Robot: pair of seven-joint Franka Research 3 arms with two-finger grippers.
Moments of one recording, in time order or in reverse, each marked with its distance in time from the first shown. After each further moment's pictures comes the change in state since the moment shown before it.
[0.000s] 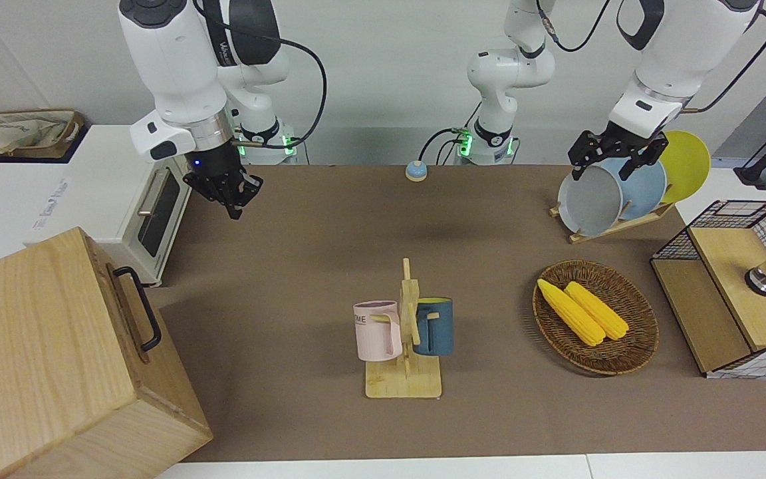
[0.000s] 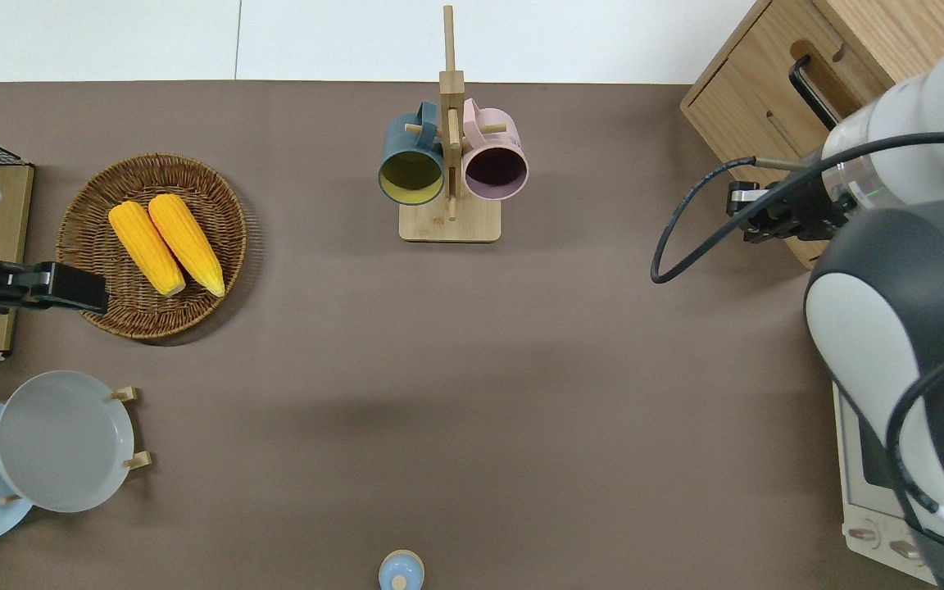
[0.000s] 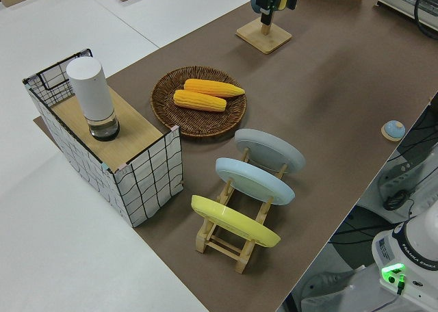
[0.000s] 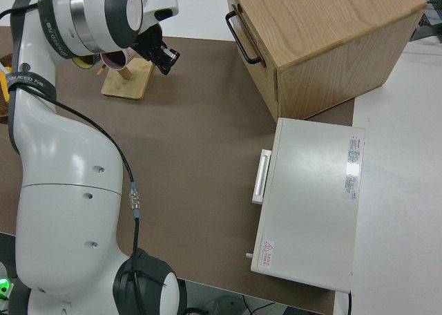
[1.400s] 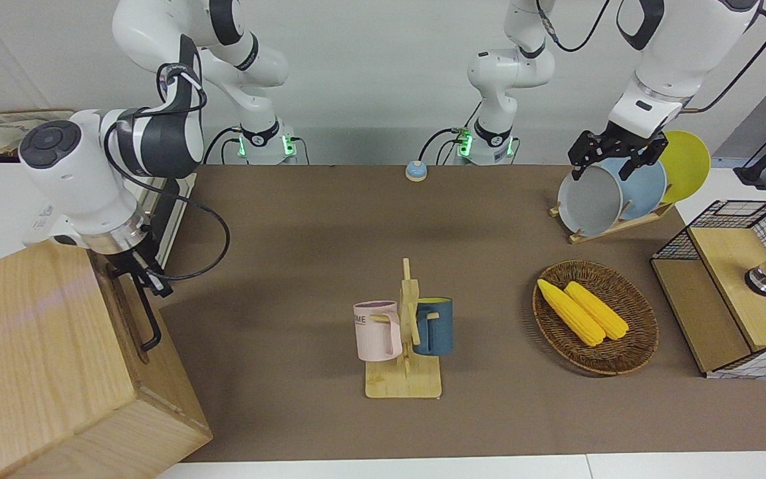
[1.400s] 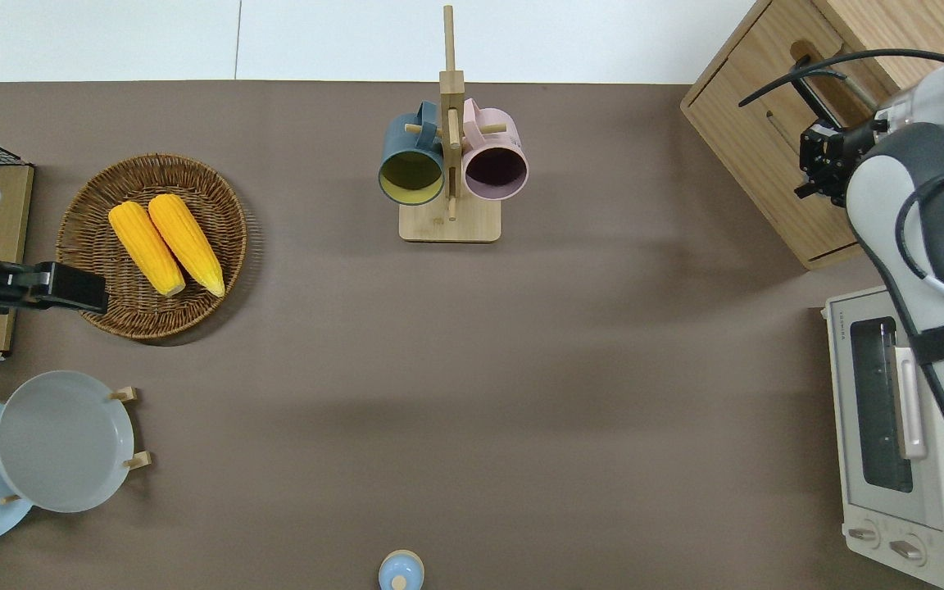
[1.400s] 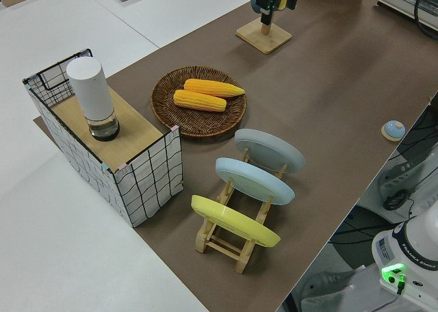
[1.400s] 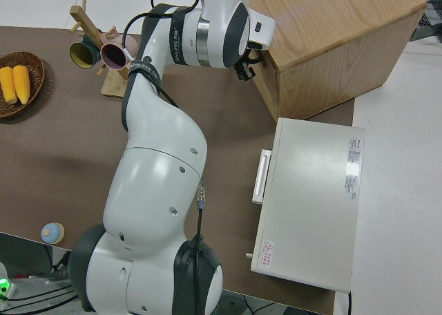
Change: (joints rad) left arm 0.000 0.000 0.000 0.000 0.000 0.000 0.000; right arm -0.214 0.237 -0.001 0.008 0.006 0.246 0.483
